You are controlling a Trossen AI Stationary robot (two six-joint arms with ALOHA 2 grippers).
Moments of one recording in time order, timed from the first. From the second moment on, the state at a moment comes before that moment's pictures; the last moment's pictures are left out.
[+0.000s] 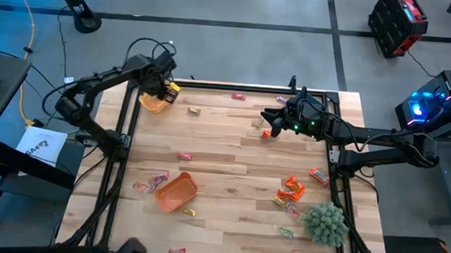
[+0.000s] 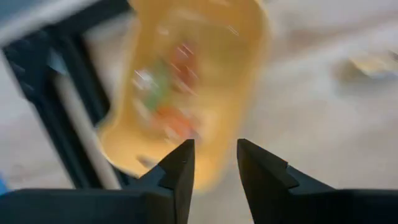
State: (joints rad) left arm 0.90 1.50 1.14 -1.09 -0.16 -0.28; right arm -0.26 1.04 0.62 0.18 0.17 0.55
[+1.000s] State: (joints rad) left arm -0.34 1.42 1.00 -1.40 0.12 -0.68; right arm -0.26 1.04 0.62 0.14 0.16 0.58
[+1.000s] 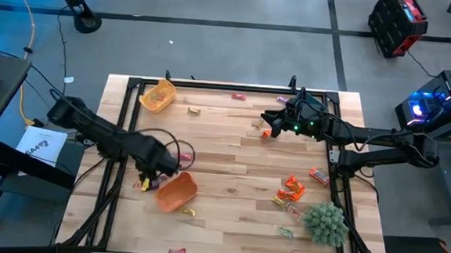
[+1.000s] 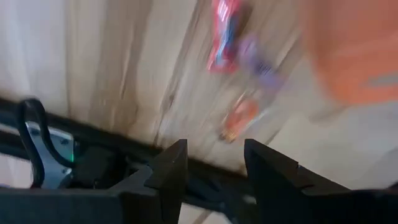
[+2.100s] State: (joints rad) left arm -0.41 1.37 0.56 -0.87 0.34 -0.76; right arm -0.26 1.04 0.62 0.14 0.17 0.60
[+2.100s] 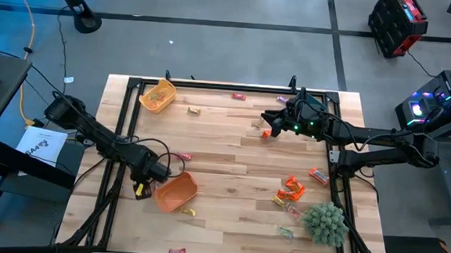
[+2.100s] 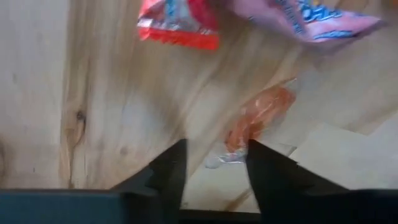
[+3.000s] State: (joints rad) left arm 0.21 1.04 0.97 -0.98 -0.42 -0.58; right arm -0.31 1.04 0.62 0.14 0.18 0.63
